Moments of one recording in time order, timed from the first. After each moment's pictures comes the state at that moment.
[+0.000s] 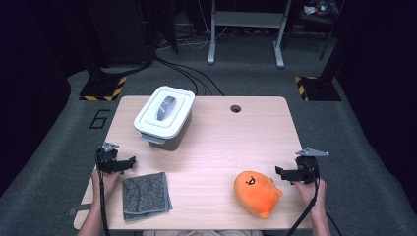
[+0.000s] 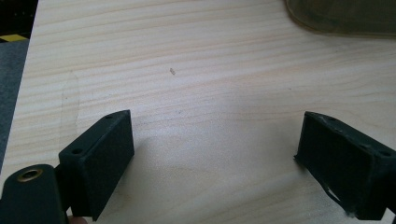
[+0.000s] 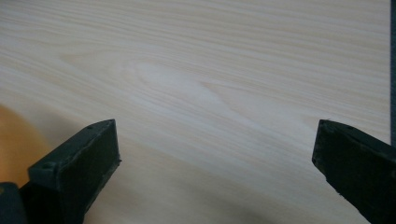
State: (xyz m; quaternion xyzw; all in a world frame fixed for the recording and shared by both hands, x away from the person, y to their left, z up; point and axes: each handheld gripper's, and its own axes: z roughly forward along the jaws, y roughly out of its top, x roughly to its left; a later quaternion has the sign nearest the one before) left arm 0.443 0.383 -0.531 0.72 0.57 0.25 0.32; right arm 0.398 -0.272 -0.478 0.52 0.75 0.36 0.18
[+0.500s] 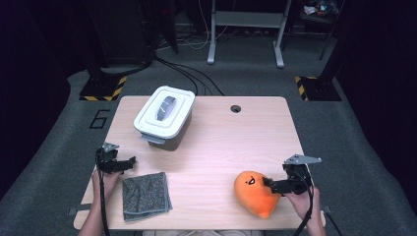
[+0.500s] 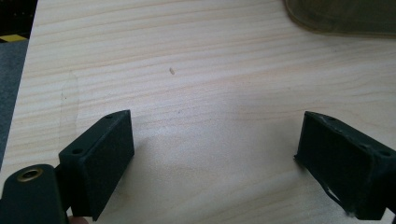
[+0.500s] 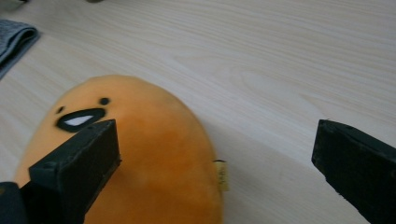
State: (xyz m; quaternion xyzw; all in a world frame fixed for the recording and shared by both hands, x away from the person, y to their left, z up) left arm 0.442 0.382 -0.531 0.72 0.57 0.25 0.32; right arm 0.353 -0.222 -0.440 0.46 0.79 0.39 0.14
